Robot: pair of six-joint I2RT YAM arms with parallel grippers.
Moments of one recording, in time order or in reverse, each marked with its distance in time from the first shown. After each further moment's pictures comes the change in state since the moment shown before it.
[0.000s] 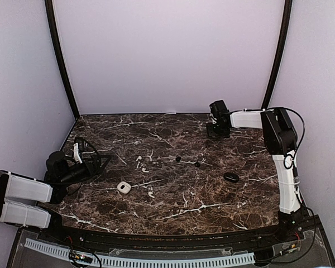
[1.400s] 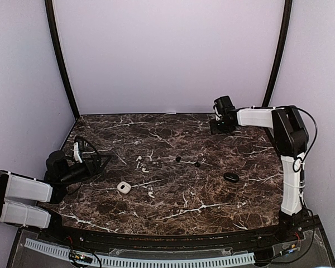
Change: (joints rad) left arm 0.000 -0.001 0.006 -0.001 0.005 0.003; right arm 0.003 -0.150 -0.124 0.014 -0.031 -0.027
